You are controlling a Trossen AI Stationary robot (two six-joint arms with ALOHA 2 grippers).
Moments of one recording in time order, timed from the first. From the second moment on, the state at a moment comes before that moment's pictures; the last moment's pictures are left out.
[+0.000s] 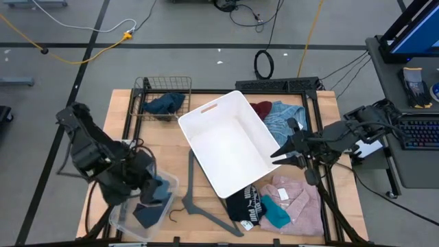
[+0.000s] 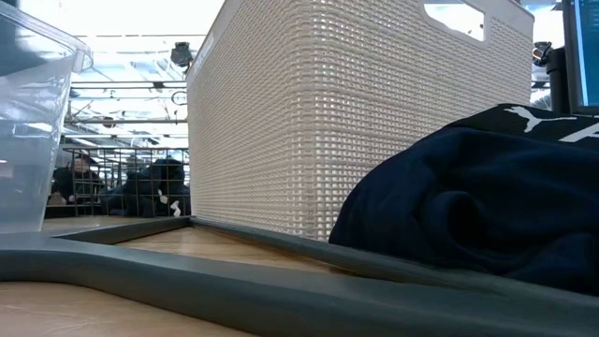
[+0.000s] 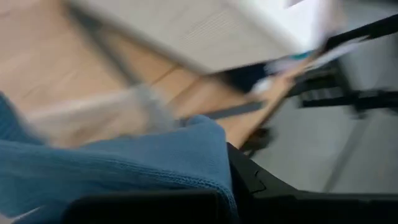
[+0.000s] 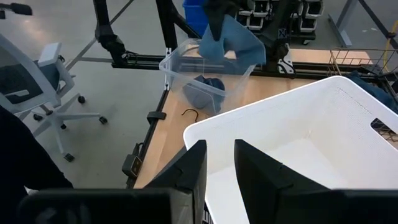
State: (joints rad) left arm -0.83 1.30 1.49 -1.24 -0.41 -1.70; right arm 0.49 1.30 1.85 -1.05 0.21 0.25
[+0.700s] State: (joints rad) left arm -0.83 1.59 1.49 -1.41 -0.06 -1.87; right arm 0.49 1.30 1.77 -0.99 0.21 0.22
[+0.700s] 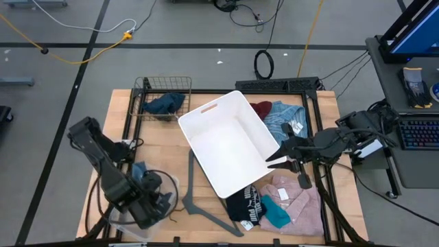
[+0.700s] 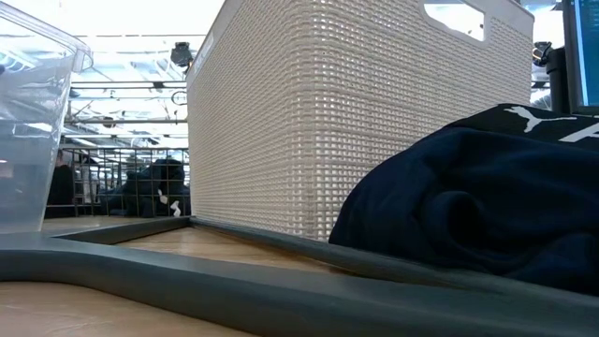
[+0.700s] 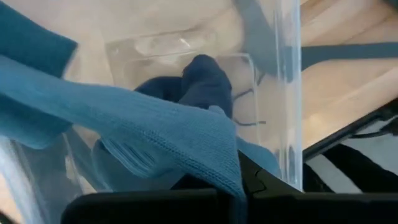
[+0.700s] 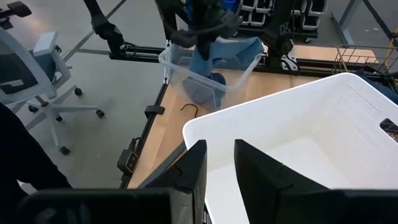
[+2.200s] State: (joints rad) left arm -0.84 1.64 1.49 -1.35 0.06 -1.89; right arm 0.54 1.25 1.76 -1.01 0.14 0.24
